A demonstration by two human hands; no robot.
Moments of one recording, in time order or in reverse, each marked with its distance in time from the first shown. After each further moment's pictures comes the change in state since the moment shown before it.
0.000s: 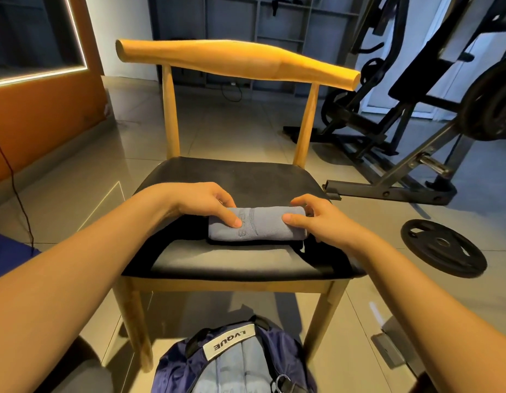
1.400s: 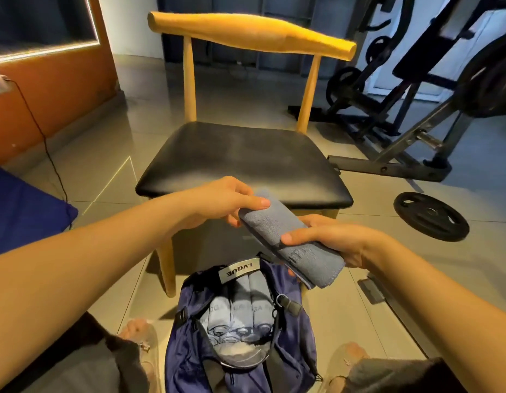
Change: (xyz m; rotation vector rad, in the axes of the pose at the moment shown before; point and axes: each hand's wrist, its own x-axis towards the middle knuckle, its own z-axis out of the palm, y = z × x) left_hand -0.134 0.029 0.122 -0.343 0.112 0.074; right_hand -0.160 -0.004 0.055 0.530 -0.555 0.141
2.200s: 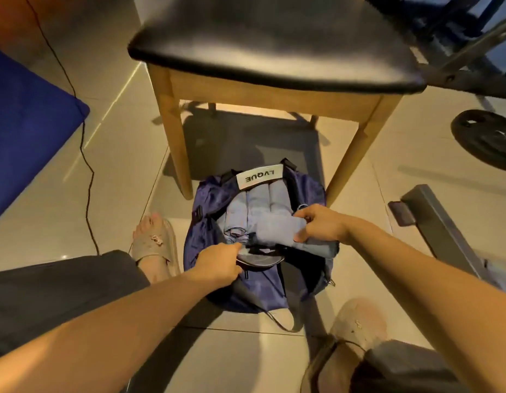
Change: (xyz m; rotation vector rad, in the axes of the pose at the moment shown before) left_hand -0.056 -0.280 0.213 0.713 -0.113 -0.417; right_hand 0.091 0.209 0.017 -0.639 0.059 0.260
